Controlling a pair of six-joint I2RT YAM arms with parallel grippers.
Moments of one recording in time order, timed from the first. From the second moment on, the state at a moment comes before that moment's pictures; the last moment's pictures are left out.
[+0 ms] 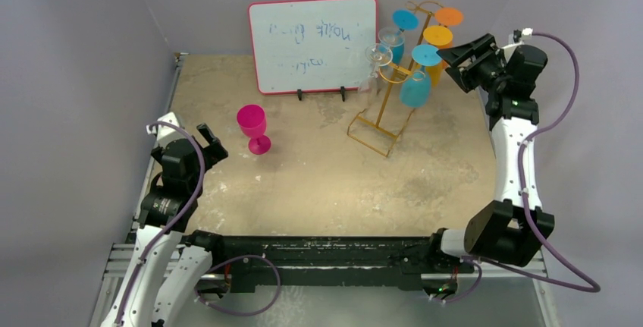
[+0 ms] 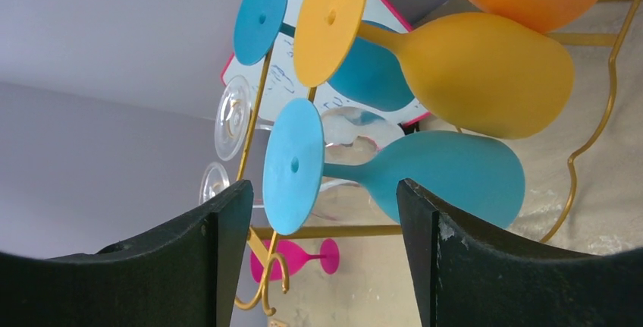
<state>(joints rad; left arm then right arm) -0.20 0.58 0.76 -0.62 -0.47 -0.49 -0.30 1.34 1.33 -0.26 -0.57 0.89</state>
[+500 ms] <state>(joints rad) -0.20 0.59 0.76 -0.62 -0.47 -0.49 -0.25 1.42 1.40 -0.29 -0.55 0.87</state>
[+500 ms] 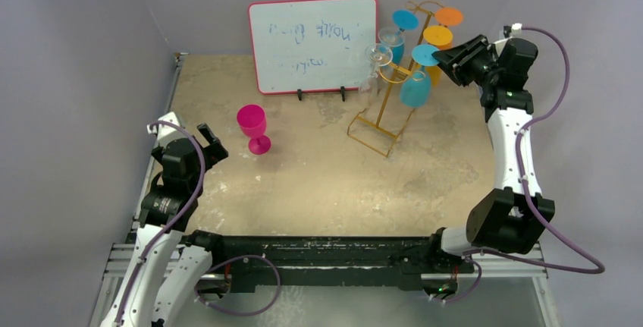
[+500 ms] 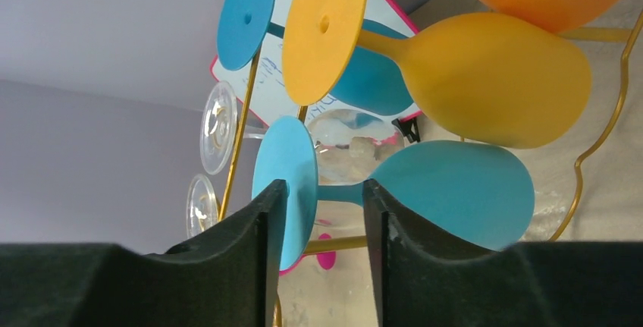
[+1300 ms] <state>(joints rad) -0.20 0.62 0.76 -0.62 -0.47 -0.49 -0.25 1.42 1.41 -0.29 -0.55 0.89</state>
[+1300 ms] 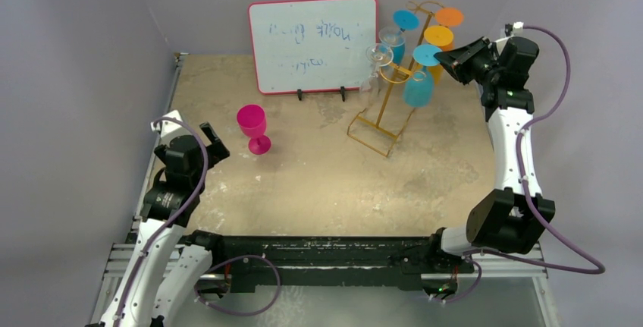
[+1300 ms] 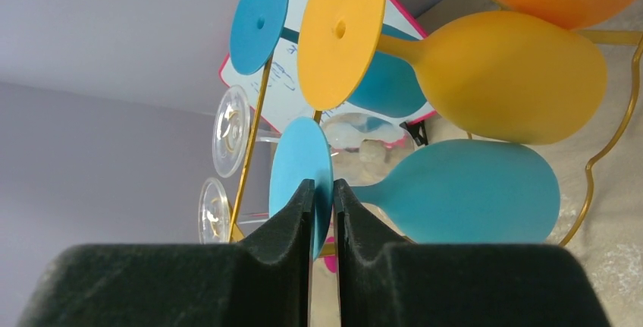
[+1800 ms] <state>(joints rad) -0.20 0.63 0.76 -0.62 -0.47 -0.49 -0.25 1.40 1.41 -0.28 -0.55 0.94</state>
